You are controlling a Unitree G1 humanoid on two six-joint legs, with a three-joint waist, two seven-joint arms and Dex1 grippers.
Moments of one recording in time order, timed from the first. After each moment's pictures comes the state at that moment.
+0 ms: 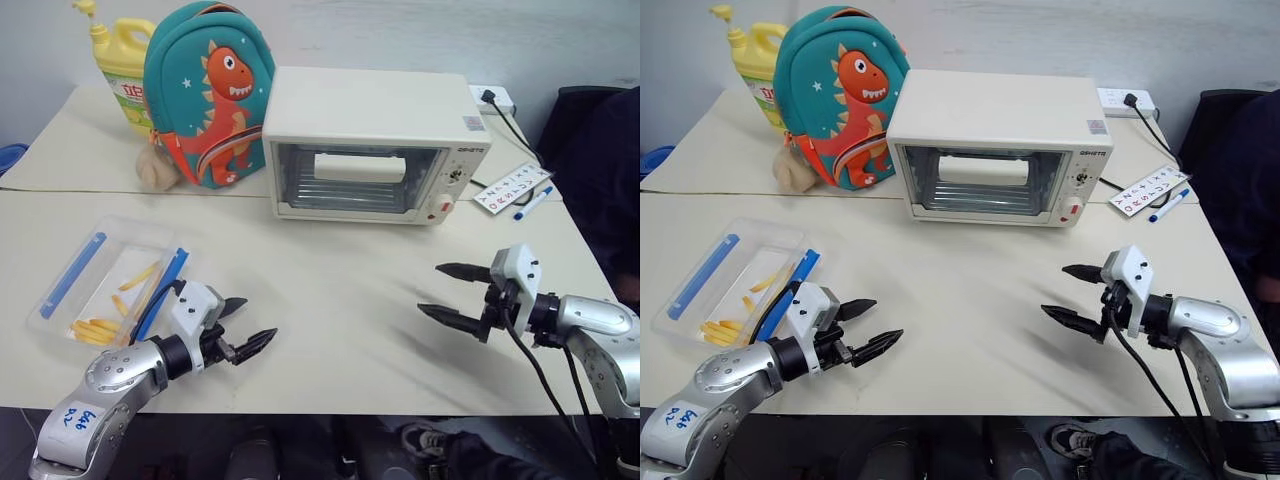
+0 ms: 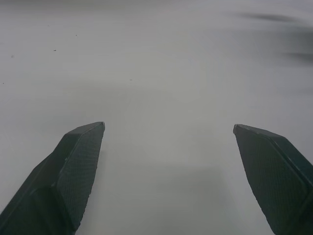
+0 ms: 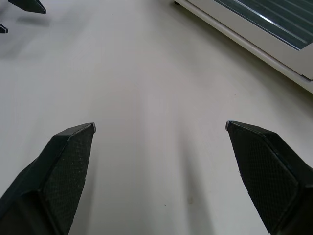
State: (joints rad) left arm 0.12 0.62 0.14 -0.58 -0.52 0.67 -0.54; right arm -0.11 -0.77 -0.16 -0.23 0.49 0.39 1.01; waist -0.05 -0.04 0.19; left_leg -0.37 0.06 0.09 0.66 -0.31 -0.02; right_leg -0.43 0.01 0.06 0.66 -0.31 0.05
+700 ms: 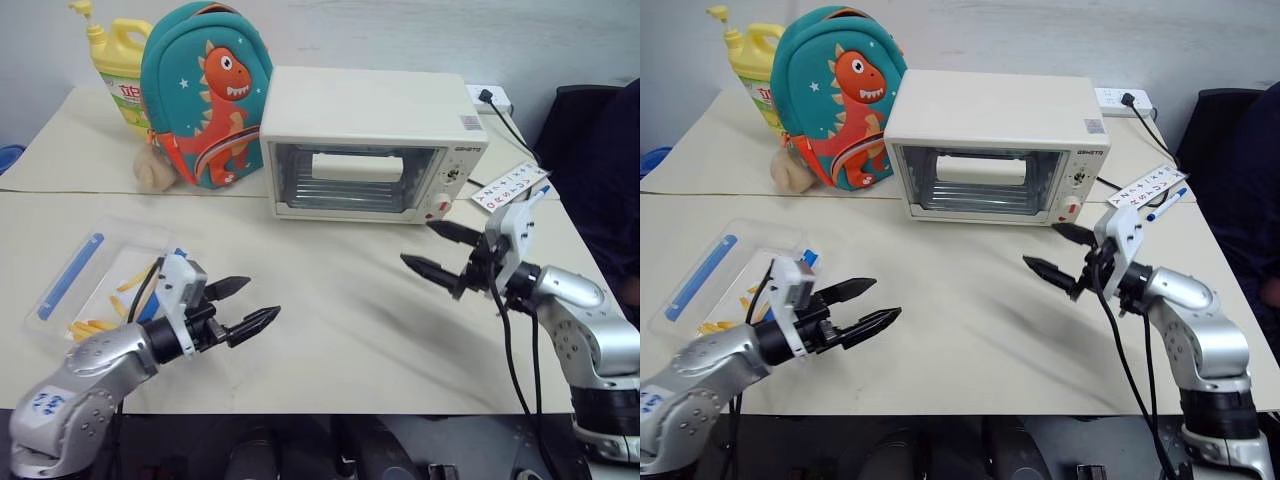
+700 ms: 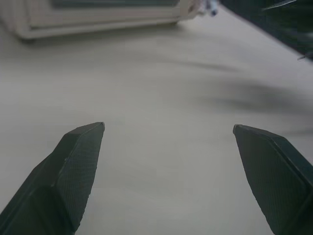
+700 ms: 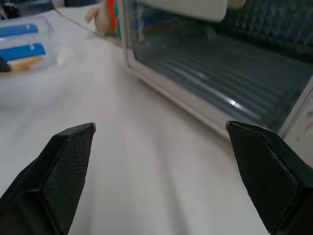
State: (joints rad) left arm 0.03 0.65 0.33 -0.66 -0.85 0.83 -0.56; right arm -0.34 -0.61 -0.16 -0.18 0.55 0.45 0.84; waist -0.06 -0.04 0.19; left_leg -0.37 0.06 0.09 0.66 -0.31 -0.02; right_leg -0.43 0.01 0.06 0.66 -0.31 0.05
